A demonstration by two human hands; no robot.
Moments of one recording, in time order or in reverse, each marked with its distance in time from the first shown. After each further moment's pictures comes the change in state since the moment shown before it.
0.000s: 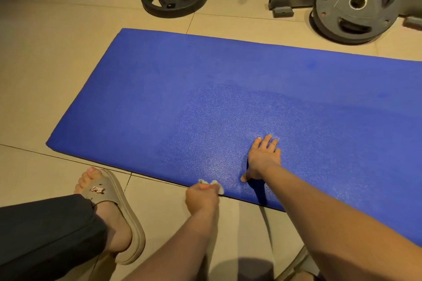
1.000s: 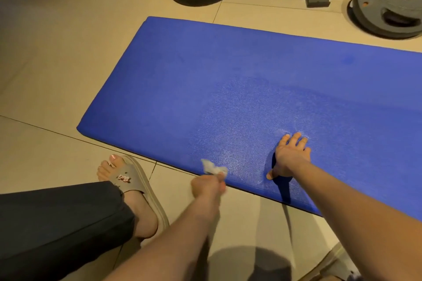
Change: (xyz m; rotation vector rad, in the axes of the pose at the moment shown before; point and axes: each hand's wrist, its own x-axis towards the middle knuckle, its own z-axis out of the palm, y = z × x) left_hand 0.042 0.019 -0.036 -0.197 -0.057 -0.219; right_hand 0.002 -0.005 -0.005 -0.022 -0.037 0.037
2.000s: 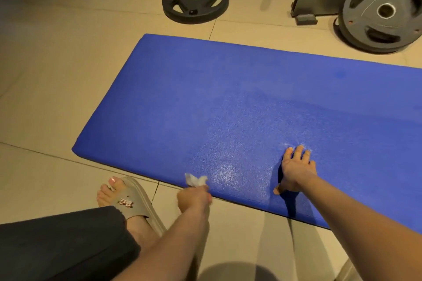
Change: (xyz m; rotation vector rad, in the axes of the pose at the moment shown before) left_hand 0.022 0.038 -0.036 0.130 0.154 0.069; right_hand 0.000 0.000 0.004 -0.002 0.018 0.010
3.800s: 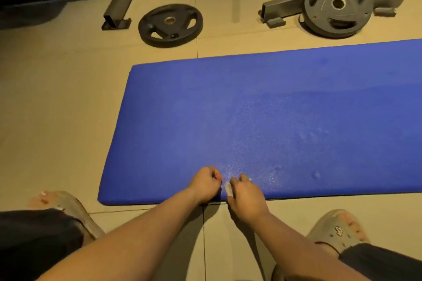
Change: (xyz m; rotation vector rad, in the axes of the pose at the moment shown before) left_hand 0.077 0.141 -0.078 1.108 -0.704 0.771; right_hand -0.089 -0.257 0.023 0.541 0.372 -0.155
